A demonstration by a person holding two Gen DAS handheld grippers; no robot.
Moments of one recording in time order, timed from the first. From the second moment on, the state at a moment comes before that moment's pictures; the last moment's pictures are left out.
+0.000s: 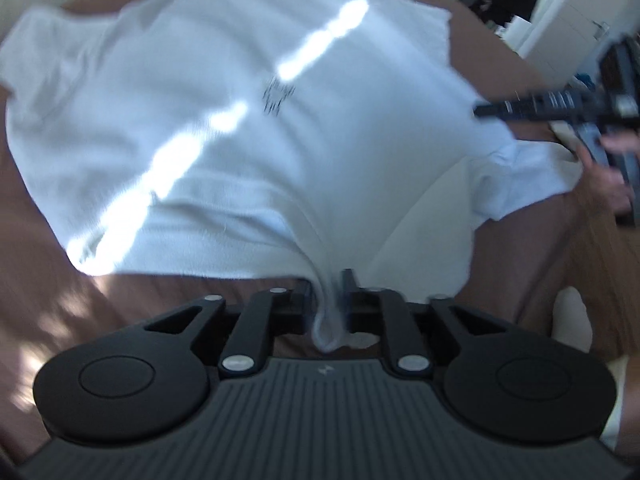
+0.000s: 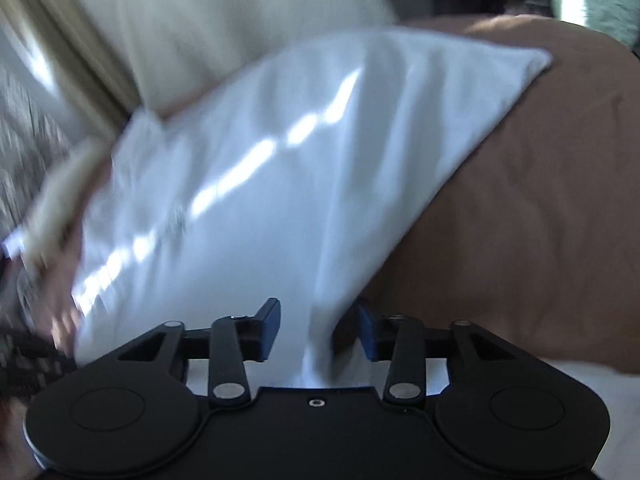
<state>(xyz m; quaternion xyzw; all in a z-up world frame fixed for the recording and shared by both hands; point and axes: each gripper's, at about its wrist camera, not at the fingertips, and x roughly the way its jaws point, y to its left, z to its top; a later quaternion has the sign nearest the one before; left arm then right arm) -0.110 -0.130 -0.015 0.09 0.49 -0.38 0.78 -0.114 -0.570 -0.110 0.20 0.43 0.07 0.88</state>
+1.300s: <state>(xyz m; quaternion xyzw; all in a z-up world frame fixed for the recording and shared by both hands) -0.085 -0.222 -0.011 0.08 0.42 -0.39 0.81 -0.052 -0.704 -0.043 0.30 0.31 0.02 0.90</state>
